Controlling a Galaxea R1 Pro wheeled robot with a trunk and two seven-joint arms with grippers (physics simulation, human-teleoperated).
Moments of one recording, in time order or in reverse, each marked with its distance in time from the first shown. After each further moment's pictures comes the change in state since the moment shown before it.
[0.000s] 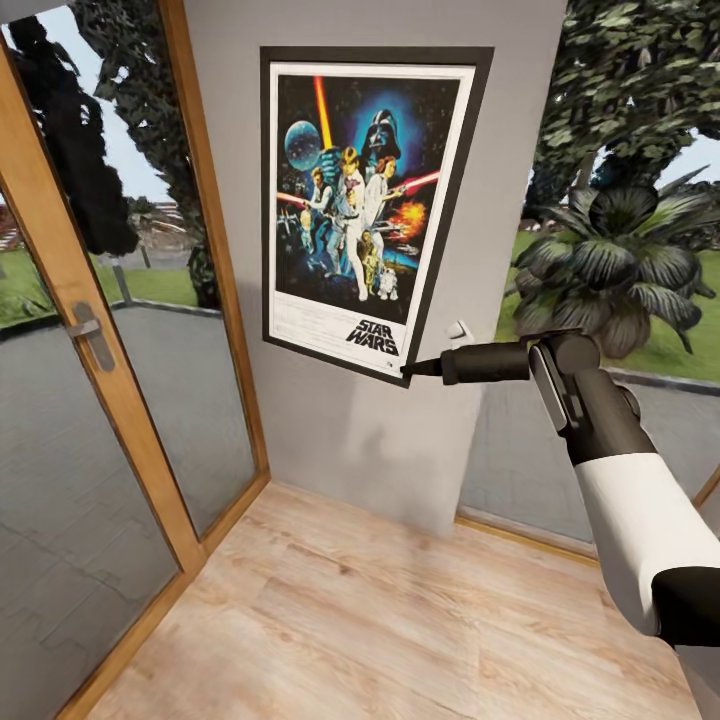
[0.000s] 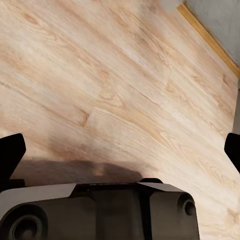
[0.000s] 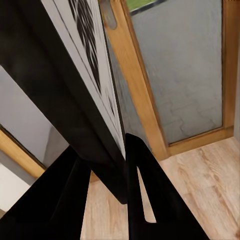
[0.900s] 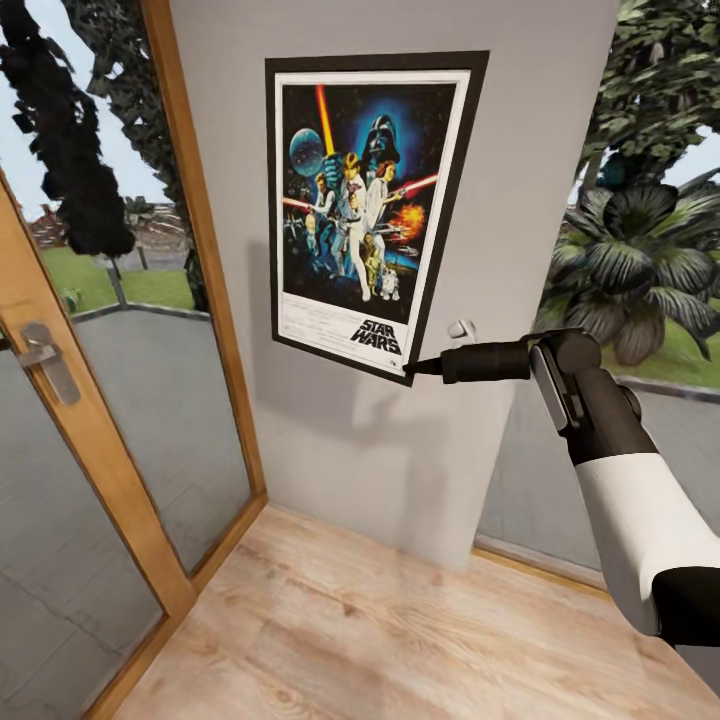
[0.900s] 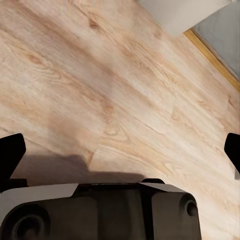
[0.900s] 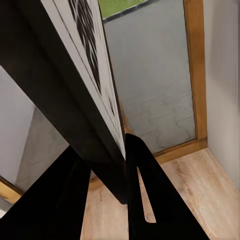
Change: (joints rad) left arm 0.000 0.002 0.000 0.001 0.001 0.000 0.006; right arm 0.000 -0.001 -0.001 -0.005 0.001 0.001 -0.055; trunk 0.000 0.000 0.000
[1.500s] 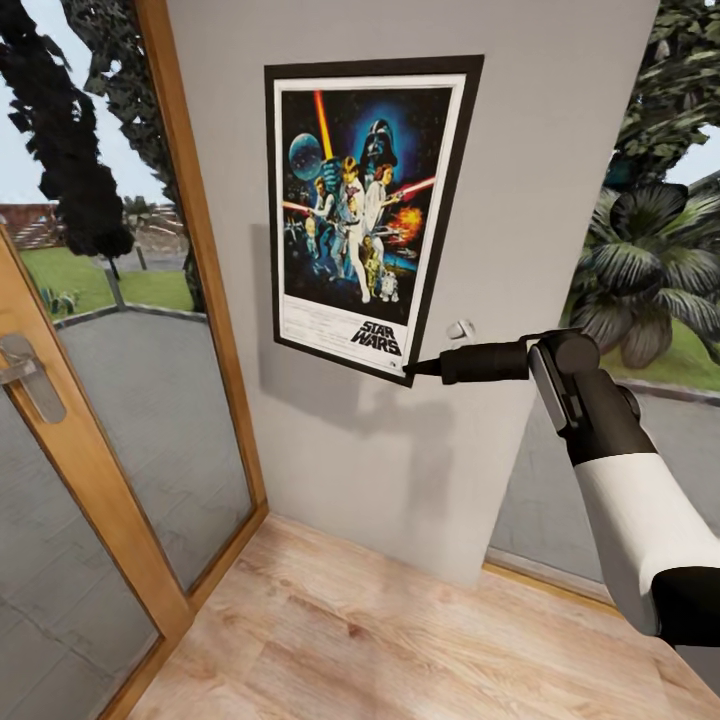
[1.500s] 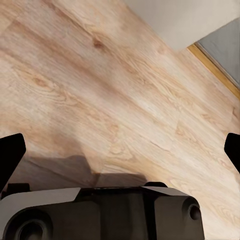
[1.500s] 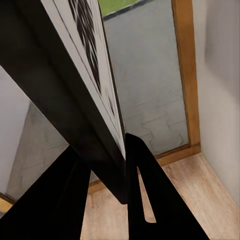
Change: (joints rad) left arm 0.000 0.000 0.002 0.001 0.001 -0.020 0.002; right arm 0.000 0.001 0.004 0.003 0.004 0.000 -0.011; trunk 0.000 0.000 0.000
